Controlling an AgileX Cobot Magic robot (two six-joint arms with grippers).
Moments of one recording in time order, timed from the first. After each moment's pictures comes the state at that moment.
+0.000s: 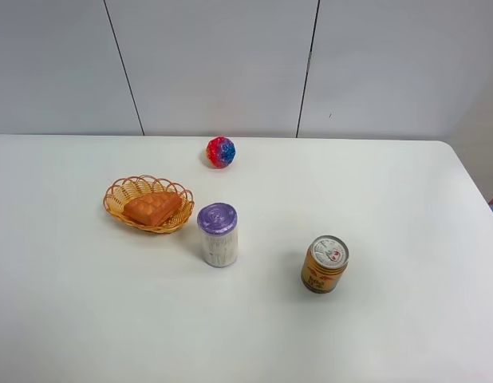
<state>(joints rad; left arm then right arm) 0.03 -0.01 -0.50 -0.01 1.05 0.00 -0.05 0.44 -0.88 0.09 1.05 -0.13</state>
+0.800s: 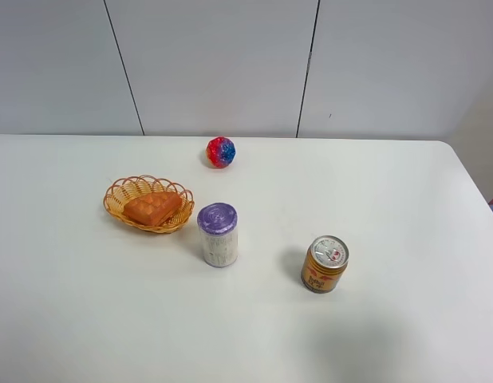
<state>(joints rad) 0.03 -0.01 -0.50 -0.01 1.05 0.00 -0.05 0.01 -0.48 0.10 1.07 -0.14</state>
